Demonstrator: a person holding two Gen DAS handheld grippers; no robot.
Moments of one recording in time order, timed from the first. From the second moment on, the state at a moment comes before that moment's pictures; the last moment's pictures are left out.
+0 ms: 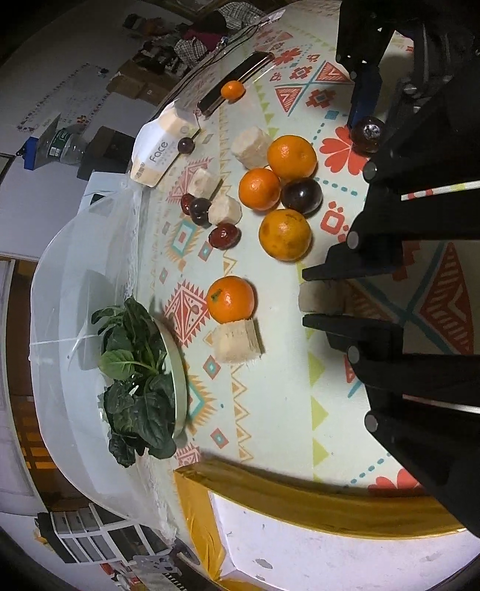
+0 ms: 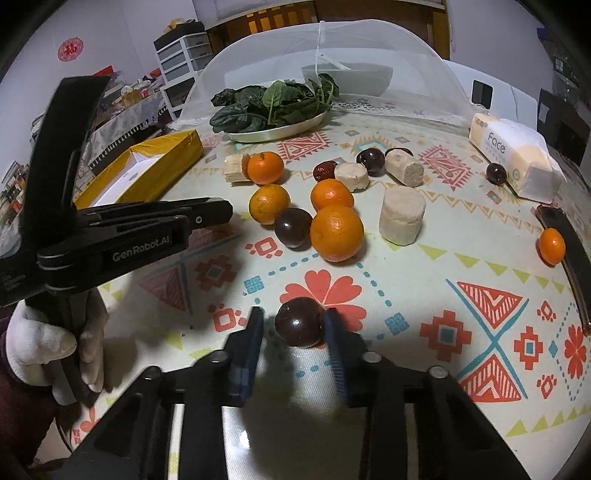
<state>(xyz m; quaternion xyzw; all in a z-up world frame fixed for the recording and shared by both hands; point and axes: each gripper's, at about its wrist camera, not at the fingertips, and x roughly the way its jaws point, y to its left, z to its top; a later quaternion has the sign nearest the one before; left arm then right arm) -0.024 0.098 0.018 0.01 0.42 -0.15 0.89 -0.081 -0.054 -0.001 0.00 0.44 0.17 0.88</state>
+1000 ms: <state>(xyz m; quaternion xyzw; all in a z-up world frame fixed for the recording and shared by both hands) -0.113 0.360 0.078 -0.13 0.34 0.12 0.92 -0.072 0.203 0.063 -0.02 0.40 0.38 0.84</state>
